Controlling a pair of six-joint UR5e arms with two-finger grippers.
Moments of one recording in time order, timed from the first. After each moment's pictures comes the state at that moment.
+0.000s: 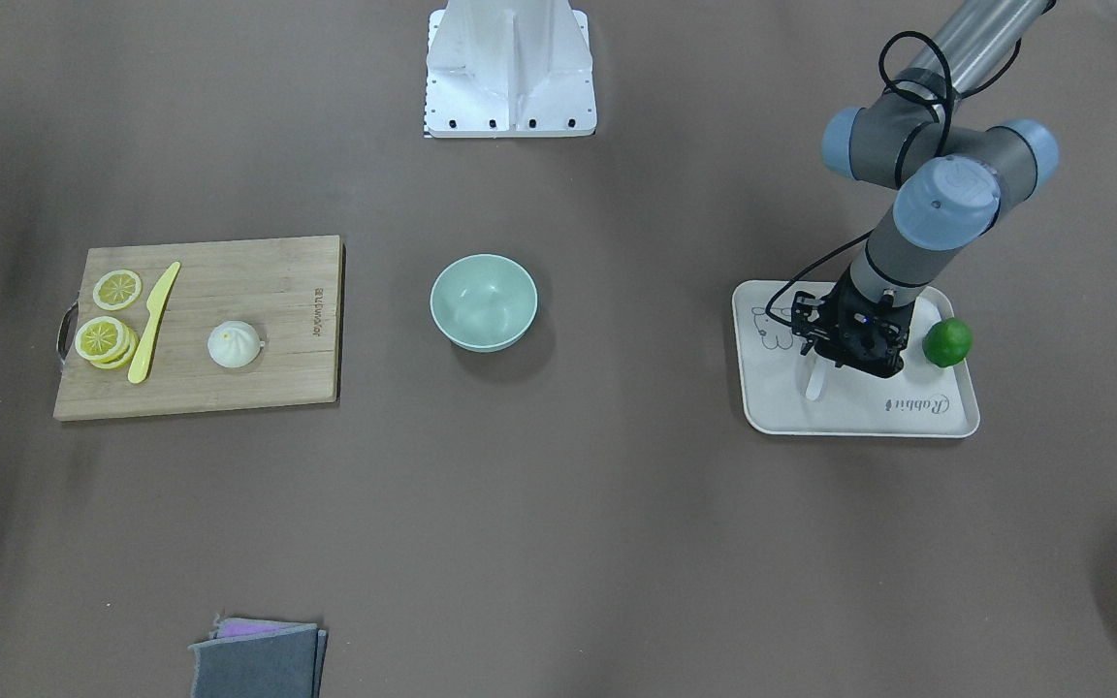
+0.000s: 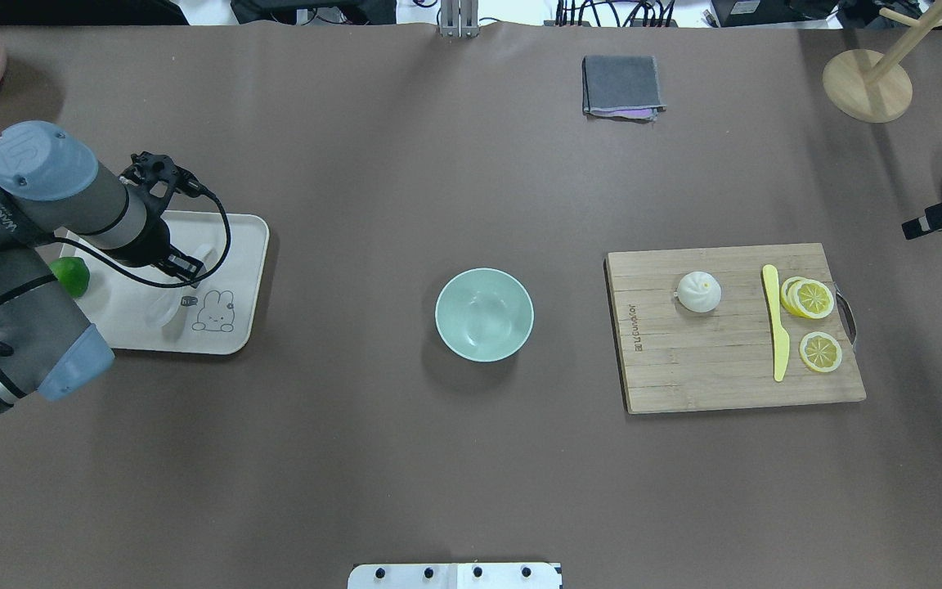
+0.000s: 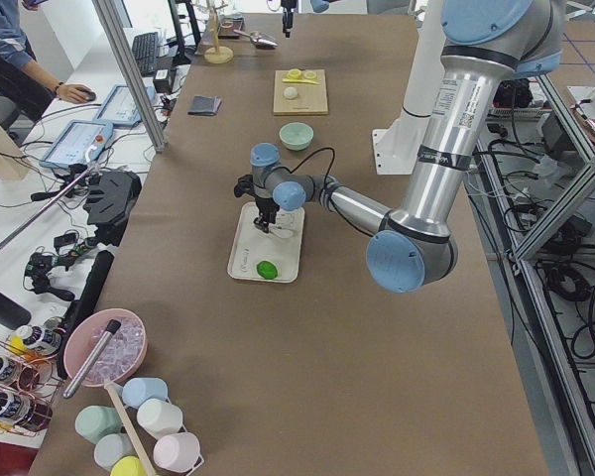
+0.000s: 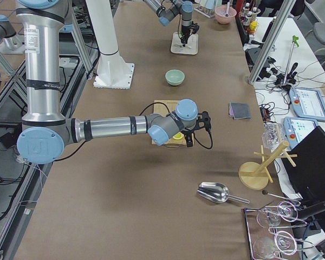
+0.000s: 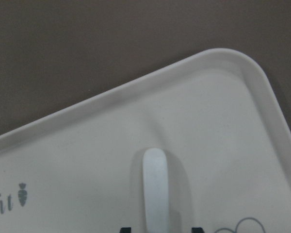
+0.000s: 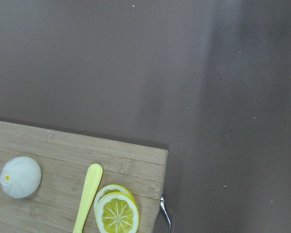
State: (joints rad) left arm -0.80 -1.87 -1.59 -1.89 -2.06 -0.51; right arm 1.27 -1.60 1.68 -1.02 2.48 0.48
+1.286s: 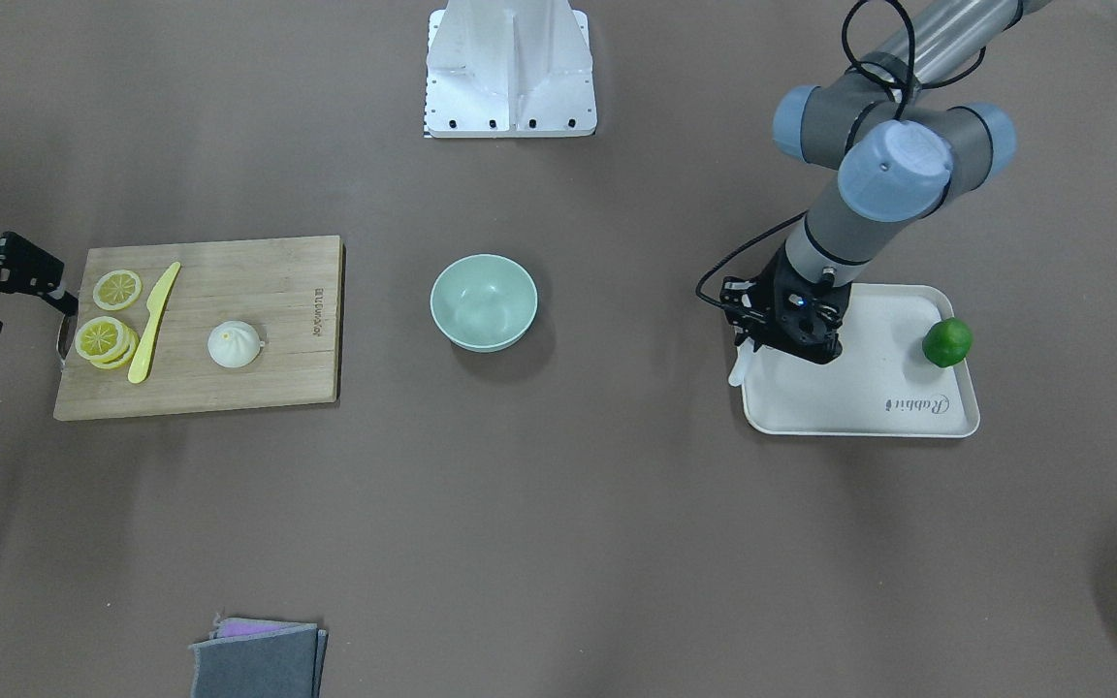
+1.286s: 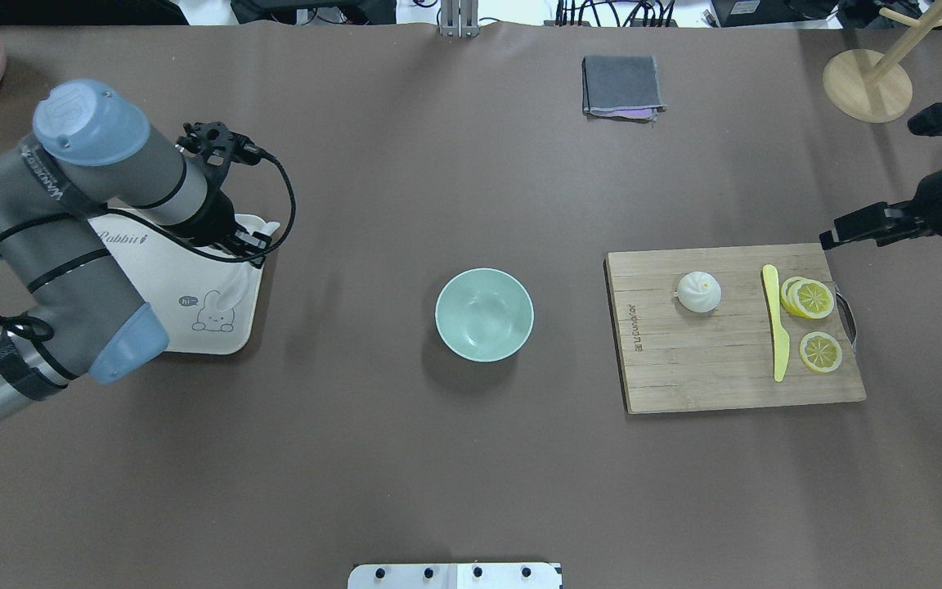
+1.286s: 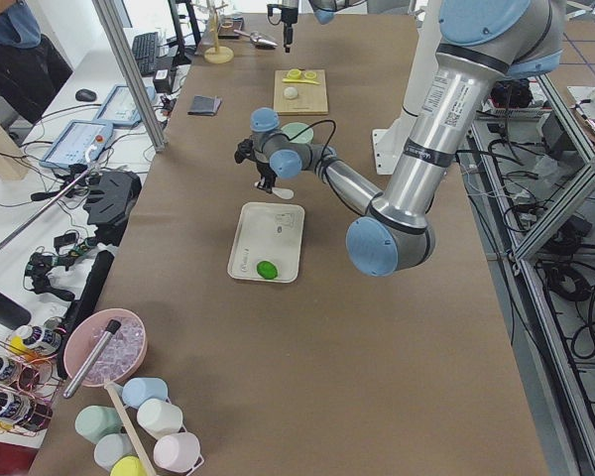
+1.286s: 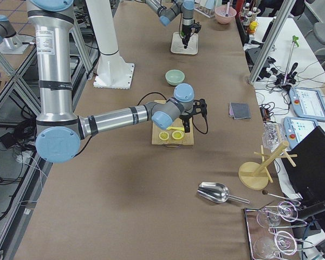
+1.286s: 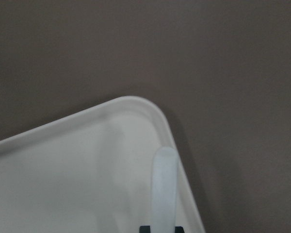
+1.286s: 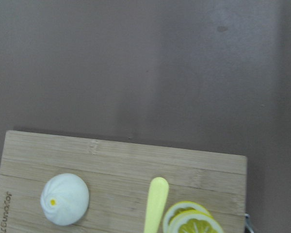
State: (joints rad) left arm -0.76 -2.04 -1.65 -1.82 -2.12 -0.73; right arm 1.05 -1.55 1.78 -1.02 2.30 0.76
